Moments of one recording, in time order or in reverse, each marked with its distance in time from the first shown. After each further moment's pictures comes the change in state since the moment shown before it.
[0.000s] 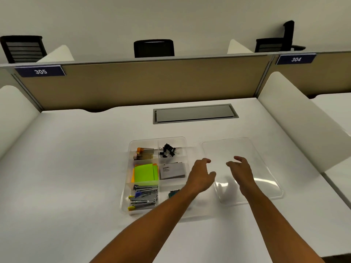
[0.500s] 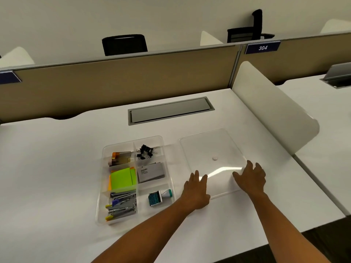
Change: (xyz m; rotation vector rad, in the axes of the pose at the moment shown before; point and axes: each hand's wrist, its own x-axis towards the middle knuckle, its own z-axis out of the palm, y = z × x) left_hand -0.003 -0.021 0.079 0.609 -0.313 0.096; right_hand 0.033 0.080 -0.087 -0.801 0.235 -0.005
